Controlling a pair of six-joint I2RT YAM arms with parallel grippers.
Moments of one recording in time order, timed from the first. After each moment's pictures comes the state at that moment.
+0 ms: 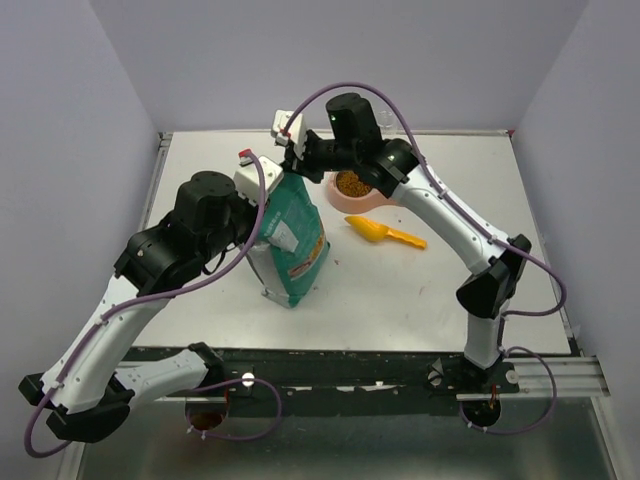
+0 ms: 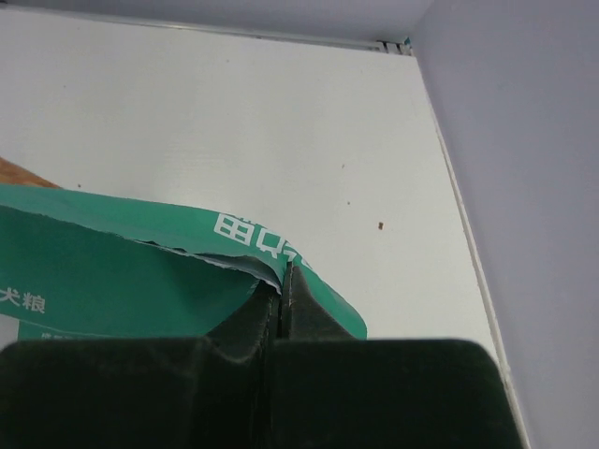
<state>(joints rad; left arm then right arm) -0.71 1.00 1.45 -0.91 -0.18 0.13 0.77 1.88 2.09 -0.61 -0.41 -0.58</state>
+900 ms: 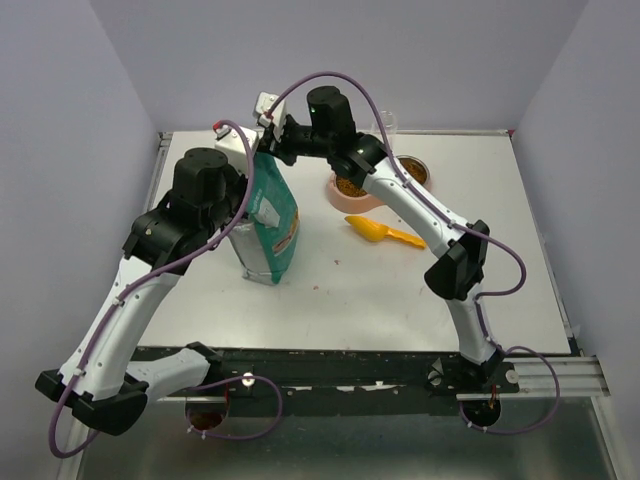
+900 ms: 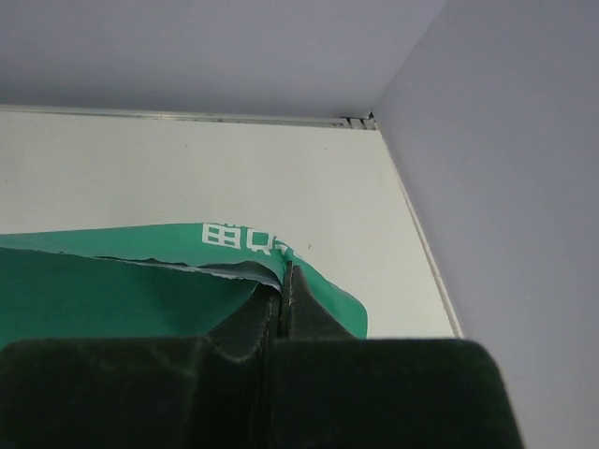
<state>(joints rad) -0.53 1.08 1.48 -0.83 -0.24 0.01 0.77 2.16 2.35 -0.39 -0.45 -0.49</state>
